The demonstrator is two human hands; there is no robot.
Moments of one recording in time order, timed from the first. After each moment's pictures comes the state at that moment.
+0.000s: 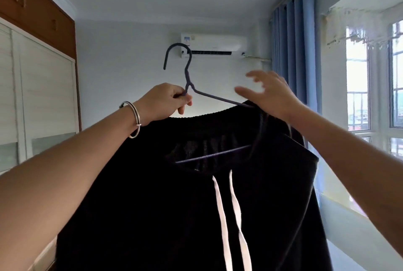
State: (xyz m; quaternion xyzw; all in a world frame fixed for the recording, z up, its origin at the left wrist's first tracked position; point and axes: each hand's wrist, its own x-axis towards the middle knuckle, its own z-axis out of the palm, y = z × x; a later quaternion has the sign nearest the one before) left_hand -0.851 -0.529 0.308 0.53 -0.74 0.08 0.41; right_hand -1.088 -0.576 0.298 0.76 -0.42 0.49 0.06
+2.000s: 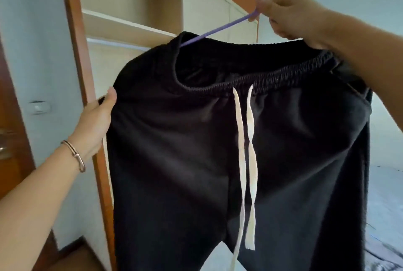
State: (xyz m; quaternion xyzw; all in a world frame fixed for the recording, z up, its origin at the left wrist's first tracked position) left_hand -0.527 0.027 0.163 0.68 -0.23 0.17 0.67; right_hand -0.727 -0.259 0.330 0.88 0.02 0.41 -0.24
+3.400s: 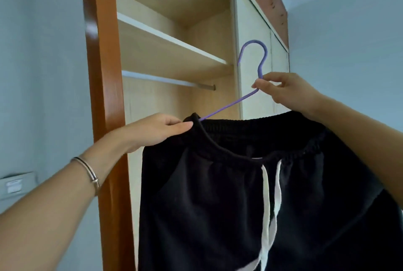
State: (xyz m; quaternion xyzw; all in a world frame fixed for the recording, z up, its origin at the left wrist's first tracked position) left_hand -0.005 0.023 0.264 0.79 -0.48 -0.01 0.37; right_hand -0.162 -0.228 0.295 0.85 -0.02 0.46 -0.25
